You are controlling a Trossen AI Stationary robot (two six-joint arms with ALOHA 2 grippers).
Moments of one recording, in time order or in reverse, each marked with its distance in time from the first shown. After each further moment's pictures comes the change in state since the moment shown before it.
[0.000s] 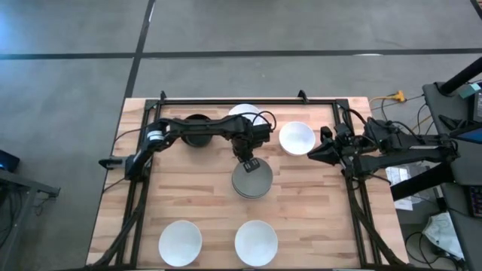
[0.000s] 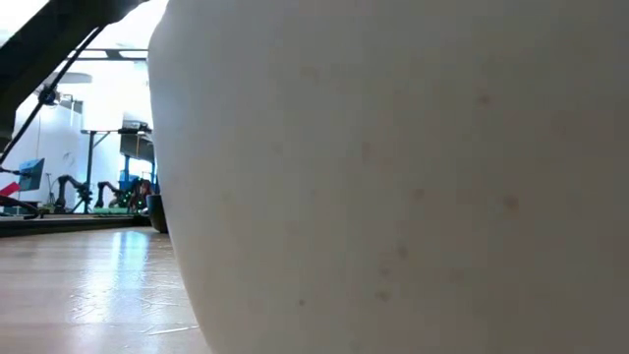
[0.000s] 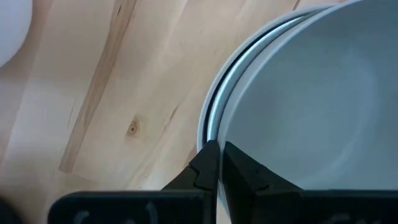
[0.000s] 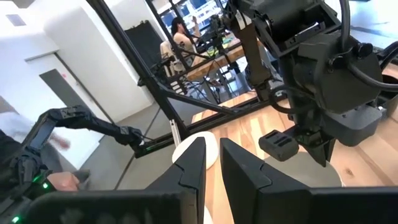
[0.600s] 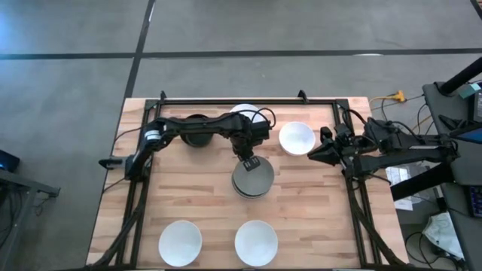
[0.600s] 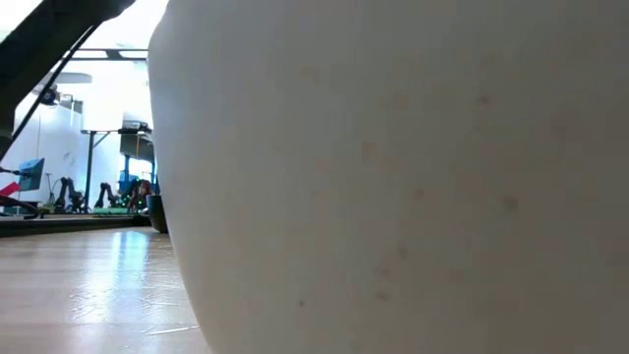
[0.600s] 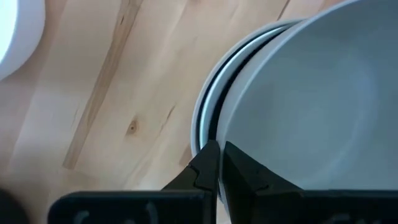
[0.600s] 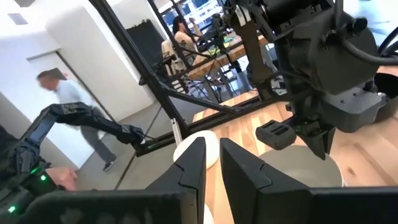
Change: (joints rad) left arm 0.001 -0.027 0.020 -0.016 0.006 -0.009; right arm 0.000 0.000 -0.001 0.000 -0.007 0.000
